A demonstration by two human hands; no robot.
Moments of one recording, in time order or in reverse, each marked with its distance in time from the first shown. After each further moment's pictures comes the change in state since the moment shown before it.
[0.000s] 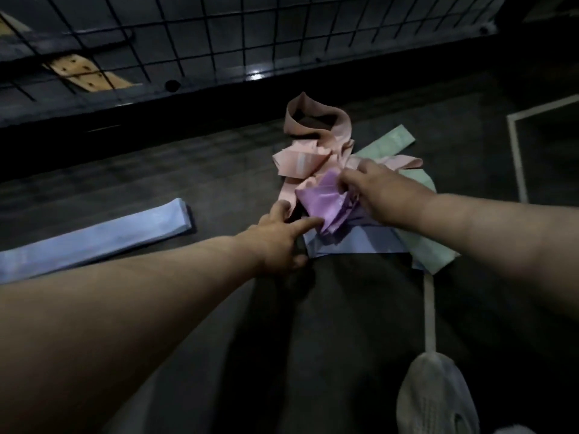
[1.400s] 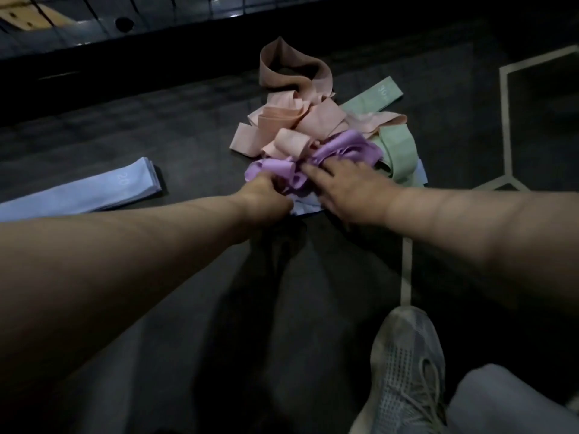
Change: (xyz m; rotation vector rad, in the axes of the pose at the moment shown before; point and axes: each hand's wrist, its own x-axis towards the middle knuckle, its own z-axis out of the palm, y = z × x) left_hand 0.018 0.021 0.023 -0.794 0.153 -0.306; right_hand -0.021 -0.014 0.052 -0.273 -0.094 -0.052
